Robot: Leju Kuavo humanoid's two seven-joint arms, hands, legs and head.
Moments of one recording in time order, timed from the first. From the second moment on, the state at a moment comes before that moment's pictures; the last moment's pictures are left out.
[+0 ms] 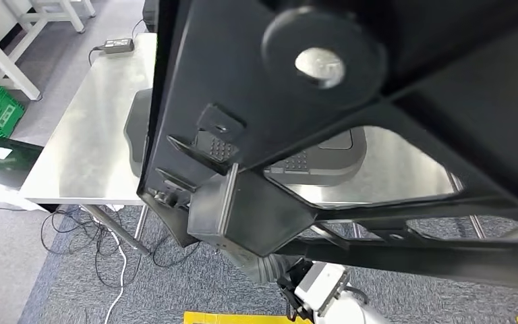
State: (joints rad) left arm -0.11 -0.03 -1.16 -0.22 1.32 0.34 -0.18; right arm -0.33 -0.10 0.86 -1.75 0.10 -0.29 -0.27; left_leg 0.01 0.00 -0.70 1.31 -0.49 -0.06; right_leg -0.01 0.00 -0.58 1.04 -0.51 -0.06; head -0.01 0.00
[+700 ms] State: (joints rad) left arm -0.11 -0.03 -1.16 -0.22 1.31 0.35 -0.18; right arm -0.32 -0.11 0.86 -1.75 0.11 -0.29 -0.27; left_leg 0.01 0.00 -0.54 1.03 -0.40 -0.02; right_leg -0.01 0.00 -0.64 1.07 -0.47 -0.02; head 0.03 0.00
